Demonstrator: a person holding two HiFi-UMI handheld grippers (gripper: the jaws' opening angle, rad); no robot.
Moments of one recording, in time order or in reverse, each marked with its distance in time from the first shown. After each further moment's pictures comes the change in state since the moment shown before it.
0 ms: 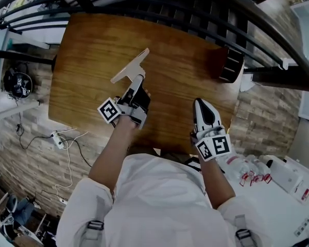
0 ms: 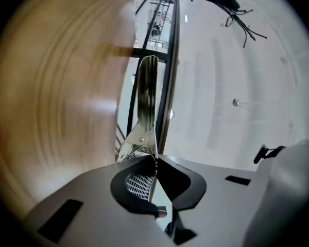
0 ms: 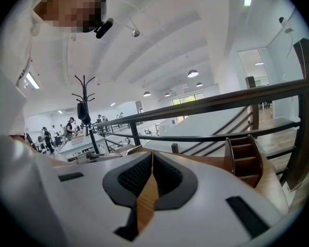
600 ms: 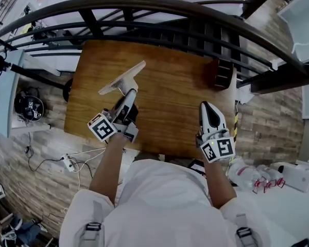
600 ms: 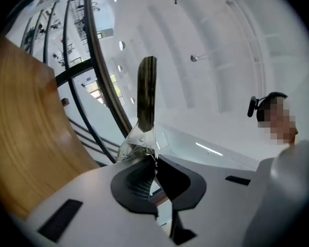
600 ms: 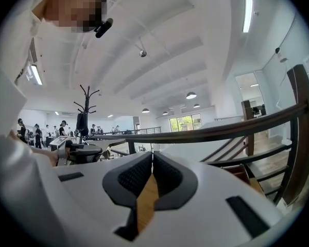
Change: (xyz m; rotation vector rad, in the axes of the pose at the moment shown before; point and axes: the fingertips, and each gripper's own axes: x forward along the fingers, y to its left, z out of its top) left arm -0.043 -0.161 0.015 0.615 0.213 -0.056; right arm -0.045 0.044 0.073 -0.082 -0.206 -0.067
